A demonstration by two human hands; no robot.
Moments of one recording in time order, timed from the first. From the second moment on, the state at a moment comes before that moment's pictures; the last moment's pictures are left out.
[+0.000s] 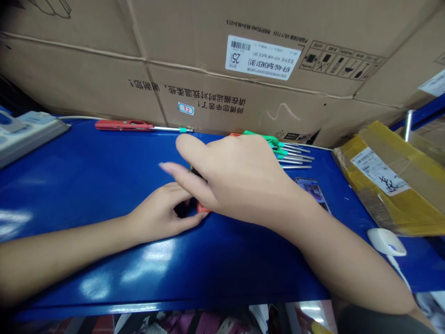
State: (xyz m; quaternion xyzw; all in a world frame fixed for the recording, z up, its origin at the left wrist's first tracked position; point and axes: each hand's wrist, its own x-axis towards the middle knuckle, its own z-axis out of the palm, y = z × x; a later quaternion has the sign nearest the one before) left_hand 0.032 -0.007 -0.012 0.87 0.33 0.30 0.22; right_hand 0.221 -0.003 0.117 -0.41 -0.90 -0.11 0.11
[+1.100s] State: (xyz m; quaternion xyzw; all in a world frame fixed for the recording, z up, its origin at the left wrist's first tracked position) left_hand 0.032 -0.006 -0.013 0.87 0.33 0.30 0.22; right_hand 0.222 0.000 0.113 -0.37 -0.92 -0.04 0.16
